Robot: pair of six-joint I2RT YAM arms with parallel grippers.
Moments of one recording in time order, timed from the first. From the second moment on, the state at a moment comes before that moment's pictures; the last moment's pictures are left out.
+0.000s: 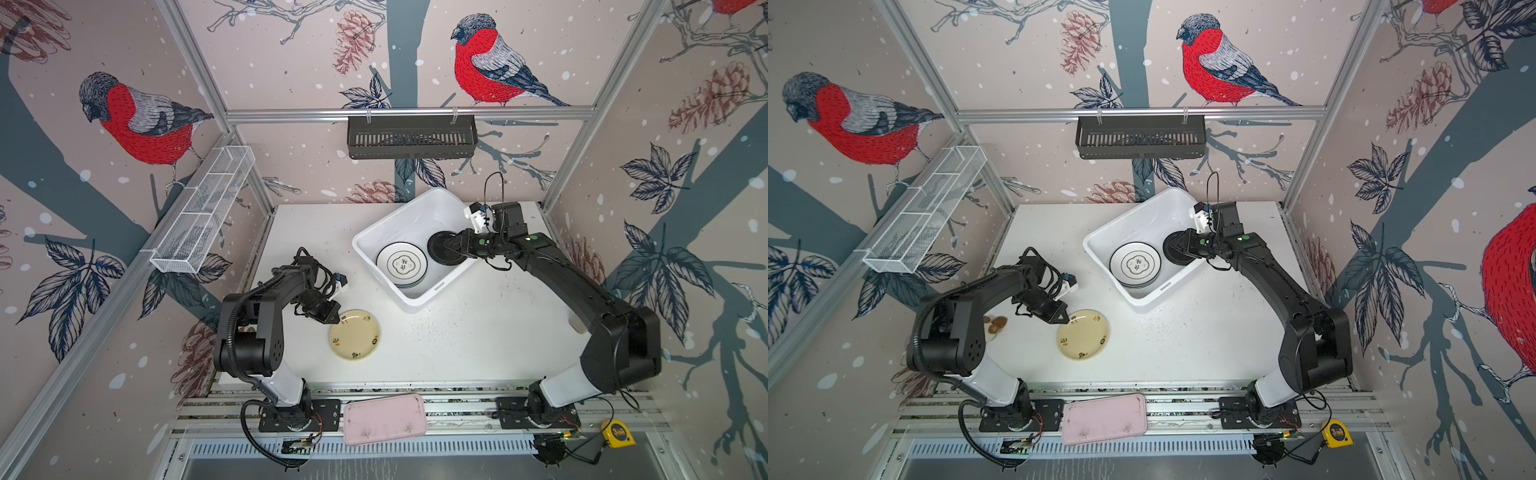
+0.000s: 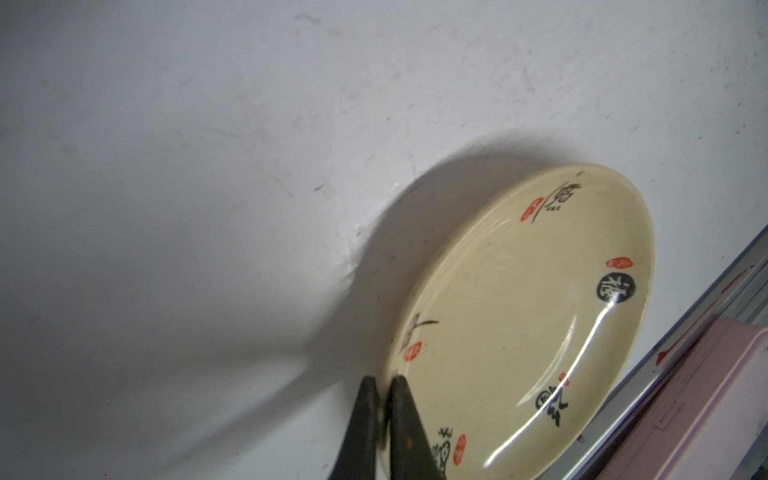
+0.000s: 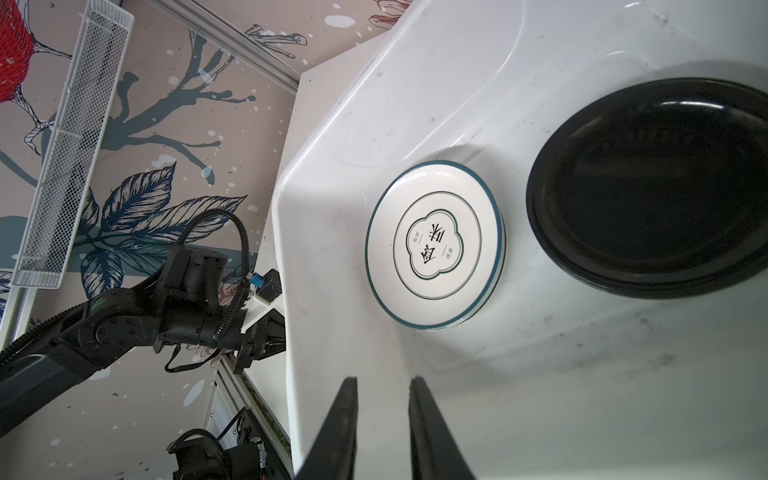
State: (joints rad) left arm 0.02 1.65 0.92 -0.88 0.41 0.55; right arm 0.31 1.54 1.29 -0.46 -0.63 0.46
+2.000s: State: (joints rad) left arm 0.09 1.68 1.08 -0.96 0.47 0.51; right arm 0.28 1.68 1.39 -0.44 -0.70 0.44
